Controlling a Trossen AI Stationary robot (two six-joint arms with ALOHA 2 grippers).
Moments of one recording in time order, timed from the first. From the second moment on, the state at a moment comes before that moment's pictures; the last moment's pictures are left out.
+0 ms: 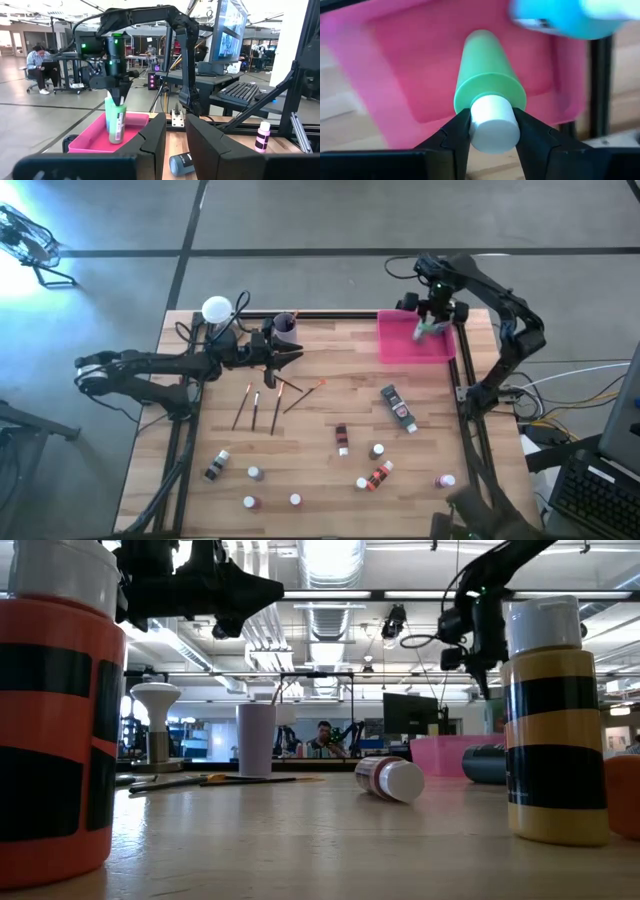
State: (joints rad) left arm 0.36 1.18 0.50 0.85 0.29 -0.06; right arm -1.05 1.67 1.48 -1.41 -0.02 0.81
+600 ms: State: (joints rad) left arm 0.36 1.18 0.50 0.85 0.29 -0.05; right arm -1.13 1.68 1.52 -1.27 -0.06 0.74
